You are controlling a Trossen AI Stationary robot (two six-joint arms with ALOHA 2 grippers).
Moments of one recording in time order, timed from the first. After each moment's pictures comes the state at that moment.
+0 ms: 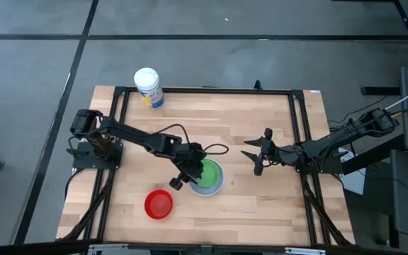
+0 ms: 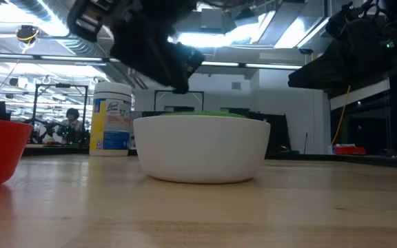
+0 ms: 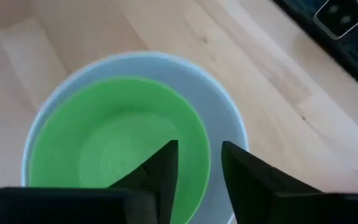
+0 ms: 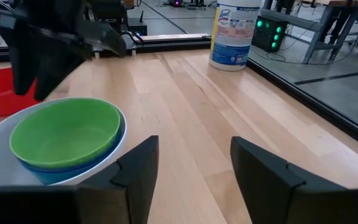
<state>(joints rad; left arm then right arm) -0.12 1.69 1.10 -0.32 0.32 0.34 0.35 1.02 0.23 0.47 0.64 0.17</state>
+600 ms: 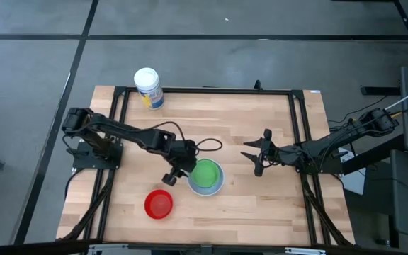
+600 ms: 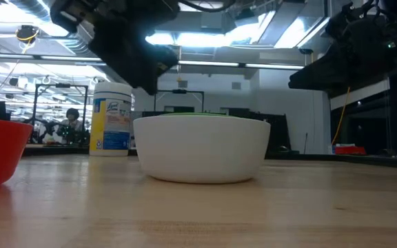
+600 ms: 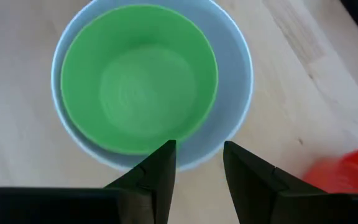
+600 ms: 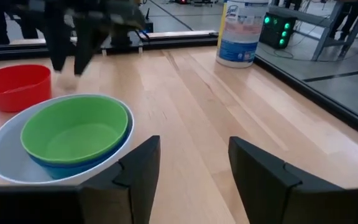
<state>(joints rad) -0.12 1.59 1.10 -0.56 0.21 0.26 0.35 1.02 0.23 0.46 0.61 0.18</state>
